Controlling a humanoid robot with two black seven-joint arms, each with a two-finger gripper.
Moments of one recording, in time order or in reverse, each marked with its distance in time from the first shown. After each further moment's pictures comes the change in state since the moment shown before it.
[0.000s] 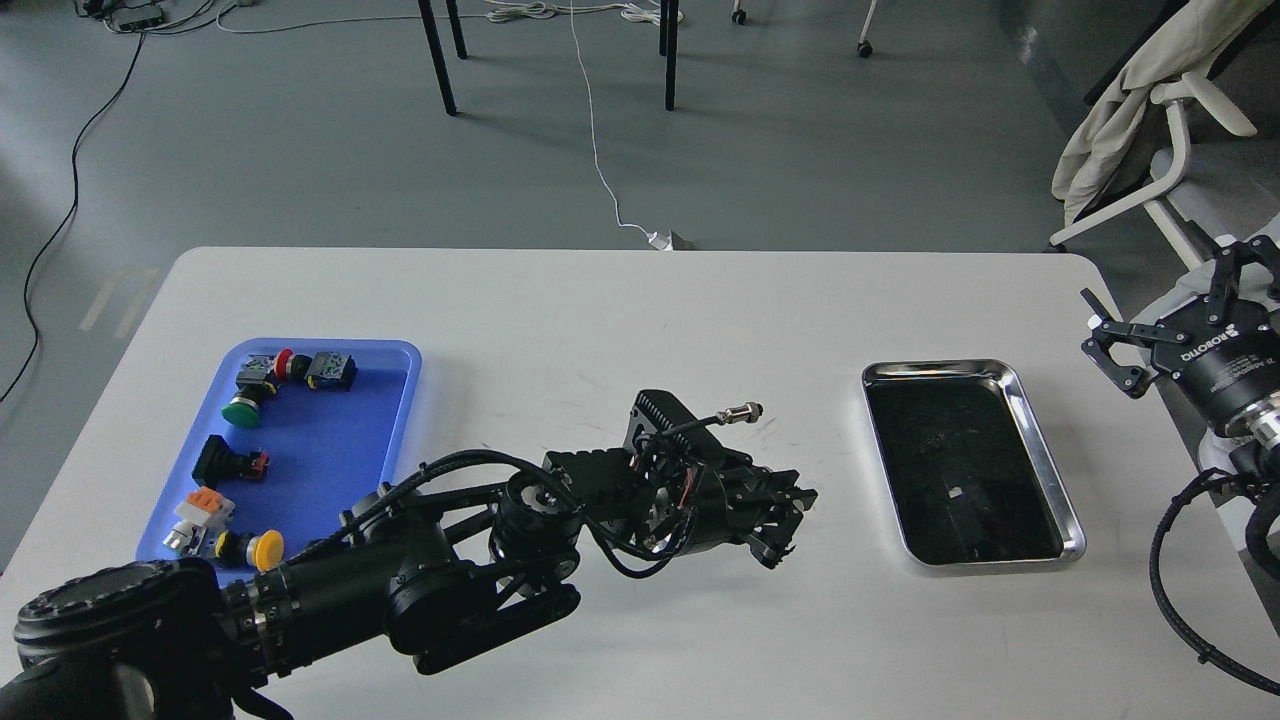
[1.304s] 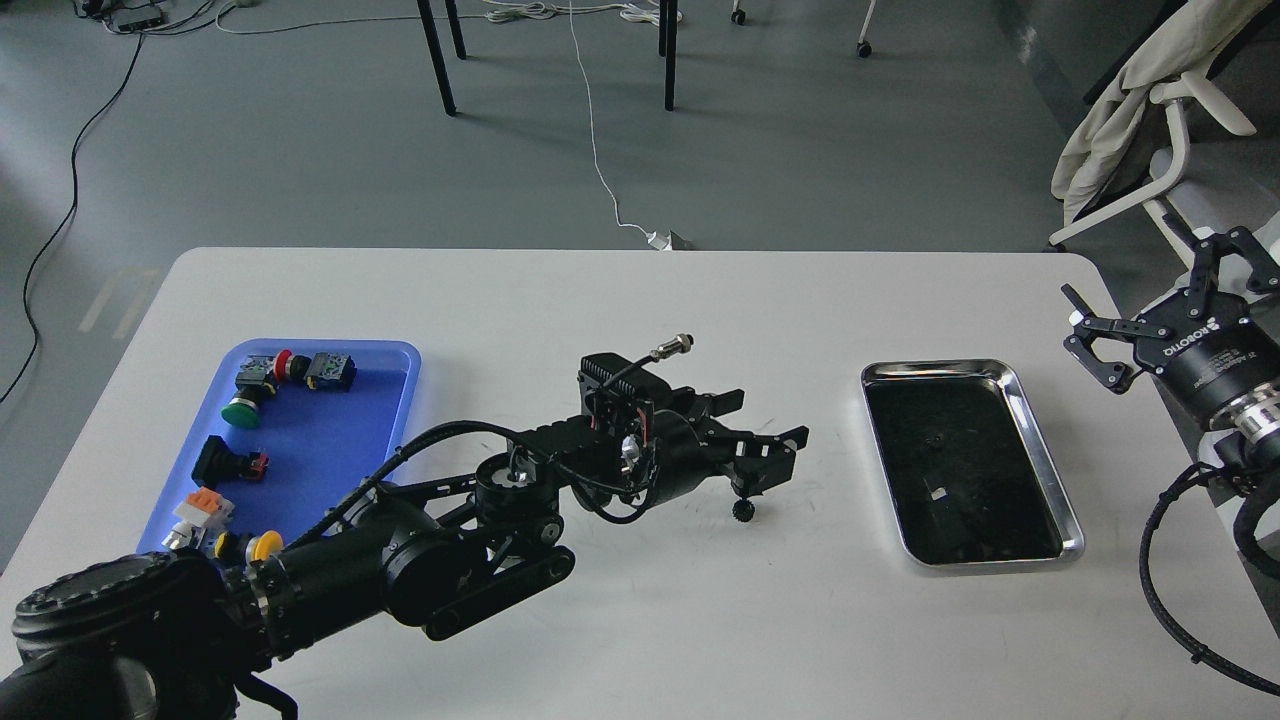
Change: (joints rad) left arm -0.023 0.000 -0.138 0.090 -0.220 0.212 -0.017; right arm 0.015 -0.002 -0.022 0.077 -0.084 0.000 -0.024
